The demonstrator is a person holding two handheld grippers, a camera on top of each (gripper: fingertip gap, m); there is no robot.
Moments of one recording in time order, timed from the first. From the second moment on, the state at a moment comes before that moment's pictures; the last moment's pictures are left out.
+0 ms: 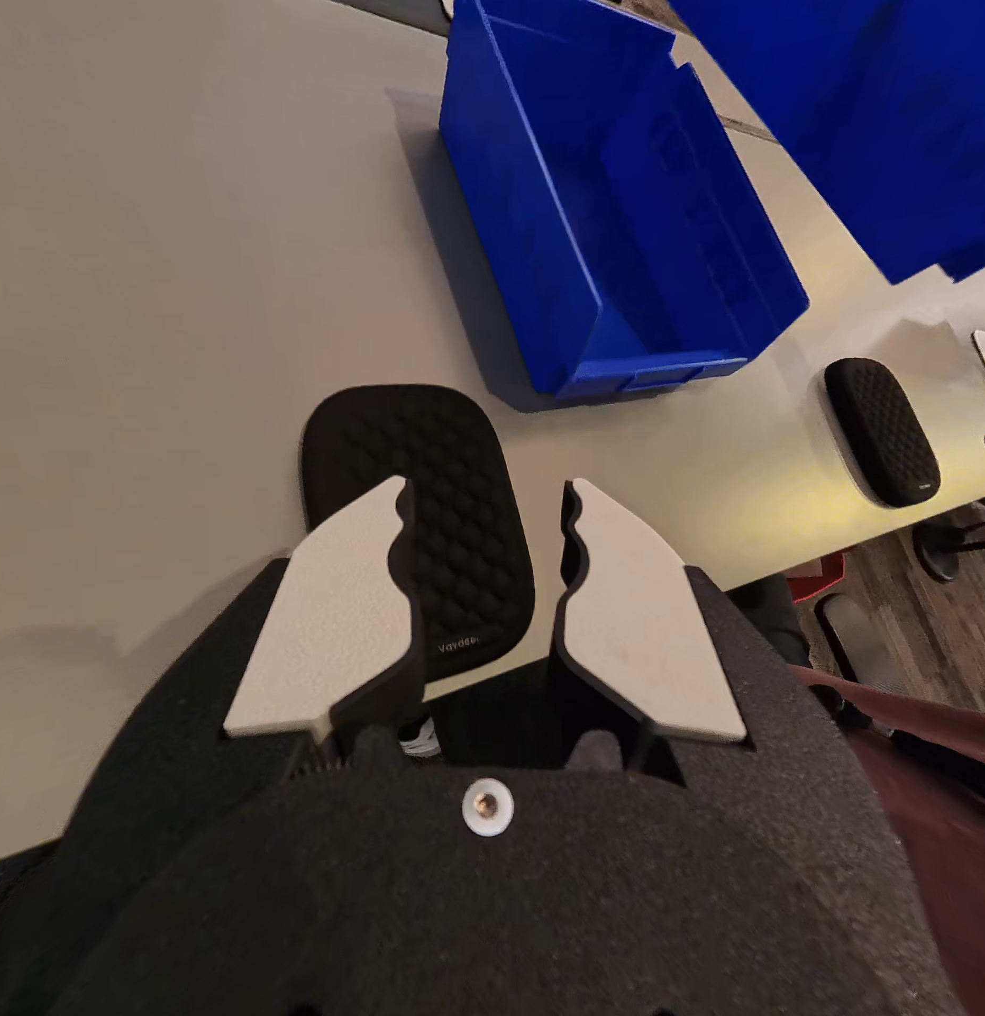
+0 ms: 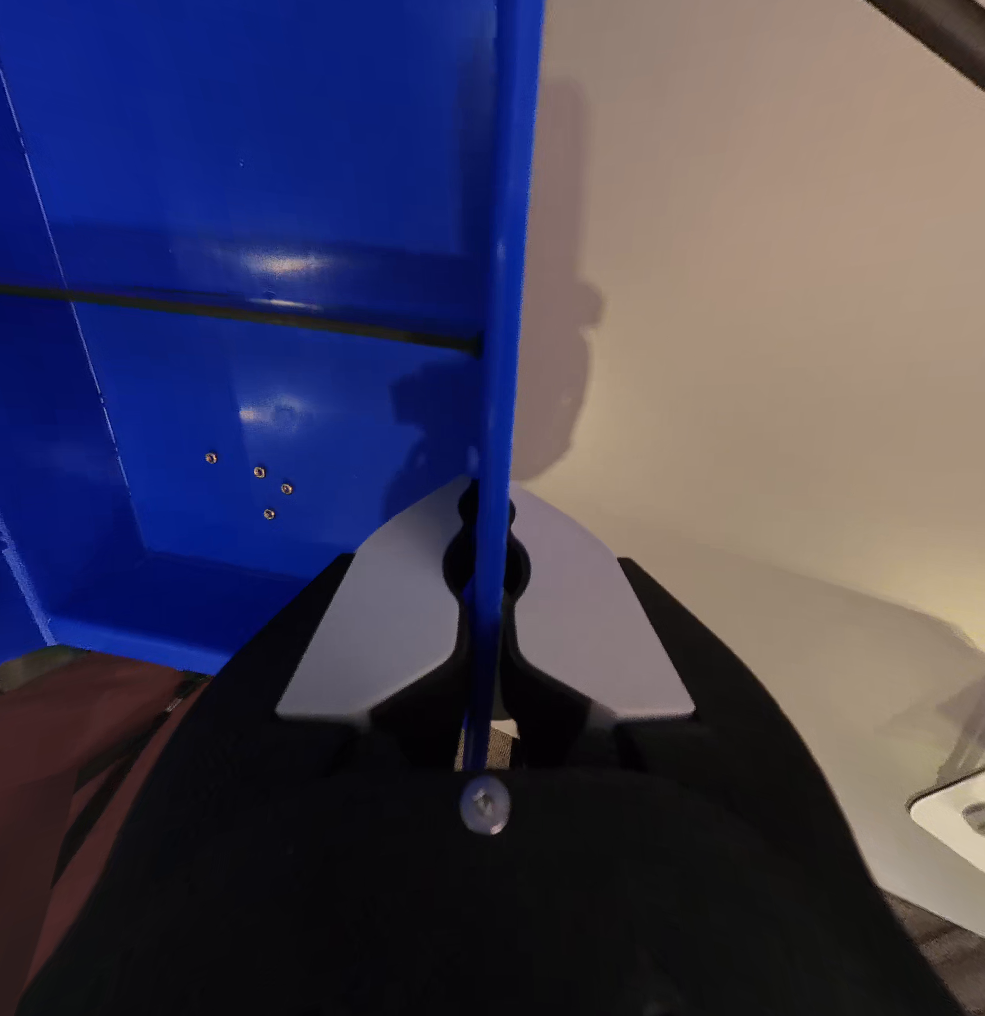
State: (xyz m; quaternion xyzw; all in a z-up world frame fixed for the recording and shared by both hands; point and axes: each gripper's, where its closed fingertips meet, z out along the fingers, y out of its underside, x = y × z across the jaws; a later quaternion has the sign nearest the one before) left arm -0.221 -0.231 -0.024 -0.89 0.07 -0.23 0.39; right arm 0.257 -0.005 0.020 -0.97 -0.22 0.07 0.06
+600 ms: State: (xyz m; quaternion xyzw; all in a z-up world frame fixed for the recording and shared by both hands) left arm -0.304 -0.295 -0.051 -0.89 -0.04 -0.21 0.40; right arm -0.126 0.011 0.013 -0.90 -0.38 0.18 0.06
